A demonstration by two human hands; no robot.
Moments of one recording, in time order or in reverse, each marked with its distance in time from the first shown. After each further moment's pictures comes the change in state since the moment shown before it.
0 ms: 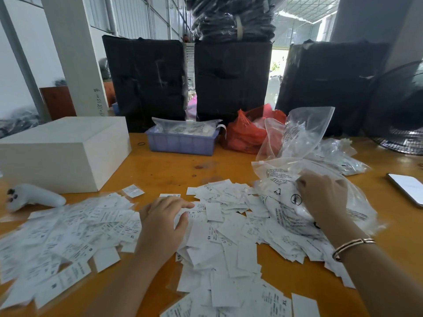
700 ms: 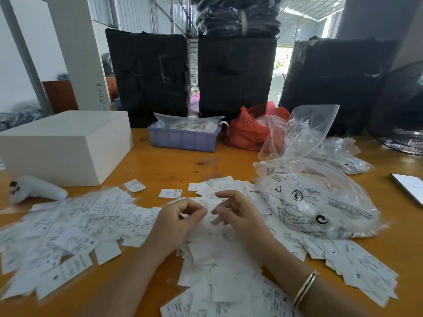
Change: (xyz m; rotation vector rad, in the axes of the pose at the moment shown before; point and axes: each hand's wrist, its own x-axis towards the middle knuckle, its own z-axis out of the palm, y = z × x) left_hand 0.003 0.010 0.004 -0.606 -0.194 -0.262; right_hand -0.089 -0.119 0.001 1.361 -0.590 -0.101
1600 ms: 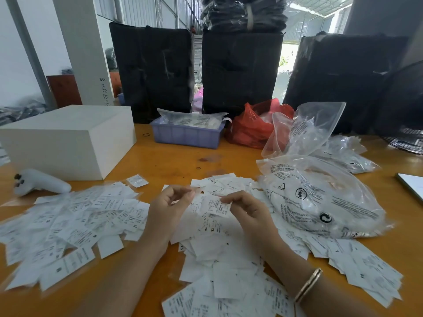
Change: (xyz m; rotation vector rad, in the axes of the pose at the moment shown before) left_hand 0.003 0.002 -0.004 -0.300 0.224 -0.134; right_hand -0.007 0.003 -0.008 -0.032 0.065 -0.156
